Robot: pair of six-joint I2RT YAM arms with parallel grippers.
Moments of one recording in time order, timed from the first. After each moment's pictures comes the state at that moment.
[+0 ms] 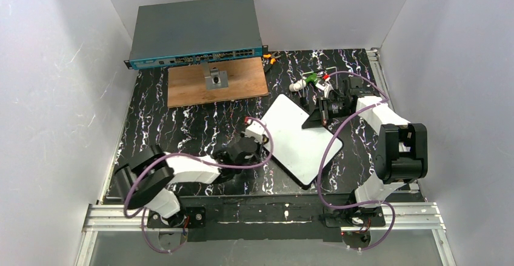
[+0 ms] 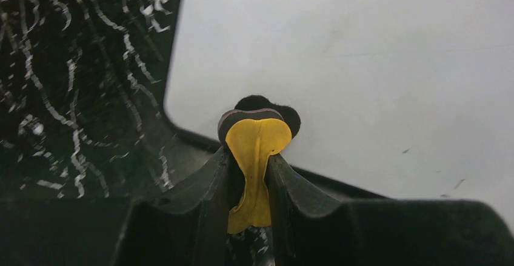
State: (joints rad) left arm -1.05 1.56 0.59 0.49 -0.47 -0.25; right arm 0.07 1.63 1.07 -0.62 -1.11 -0.11
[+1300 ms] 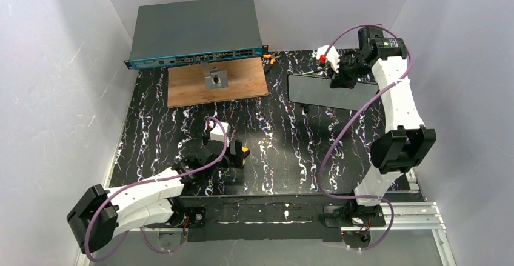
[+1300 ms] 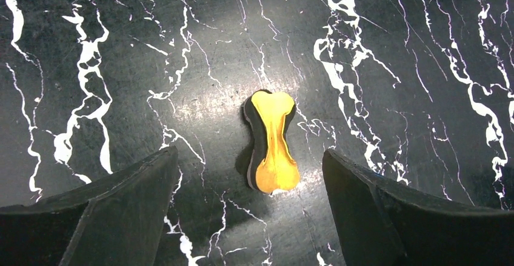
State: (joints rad) left arm -0.87 0.98 0.37 0.00 -0.37 -0.48; right arm 0.08 1.73 1.95 -1.38 -0.60 -1.21
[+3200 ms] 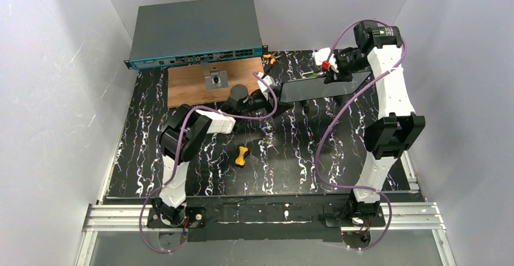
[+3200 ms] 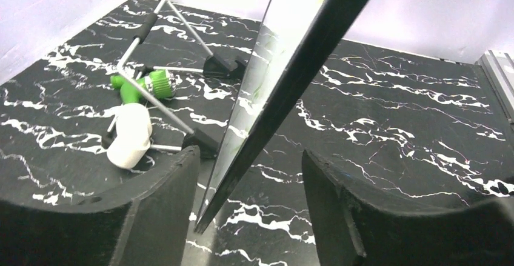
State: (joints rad) left arm -0.60 2.05 1.10 1.01 0.66 -0.10; right arm 0.08 1.92 2.21 -1.62 -0.72 -1.70
